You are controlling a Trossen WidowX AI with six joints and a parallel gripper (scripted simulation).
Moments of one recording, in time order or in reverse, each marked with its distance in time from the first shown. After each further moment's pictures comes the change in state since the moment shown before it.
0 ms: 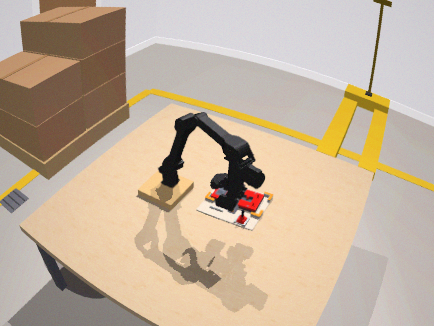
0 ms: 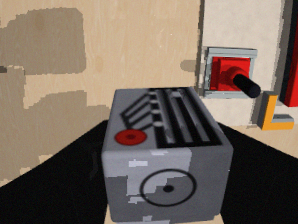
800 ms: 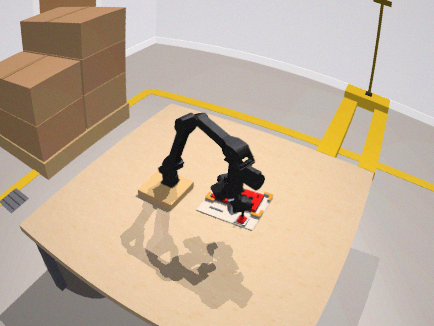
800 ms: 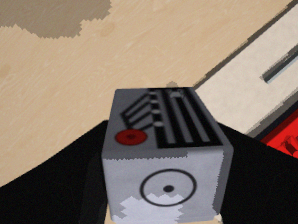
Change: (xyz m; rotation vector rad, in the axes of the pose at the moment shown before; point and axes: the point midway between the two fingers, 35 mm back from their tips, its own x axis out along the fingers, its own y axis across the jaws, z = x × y) arm 0.006 0.000 0.001 -0.828 -0.002 -0.002
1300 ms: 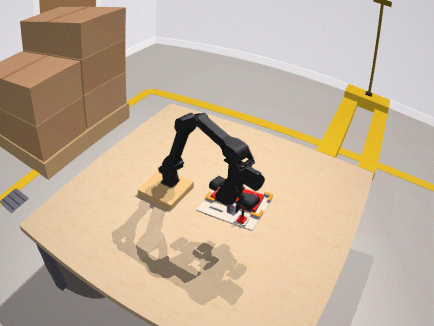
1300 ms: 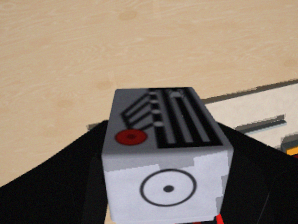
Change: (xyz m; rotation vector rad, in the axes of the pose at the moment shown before) arm 0.003 0.000 0.000 -0.520 0.000 0.000
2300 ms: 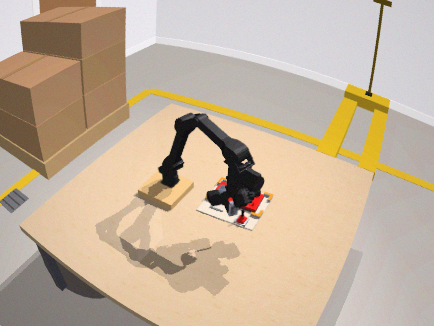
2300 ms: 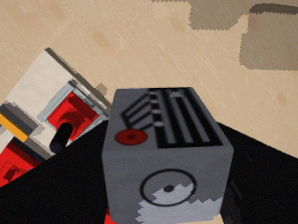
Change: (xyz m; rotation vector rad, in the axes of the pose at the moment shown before) arm 0.006 0.000 0.000 -1.038 0.000 0.000
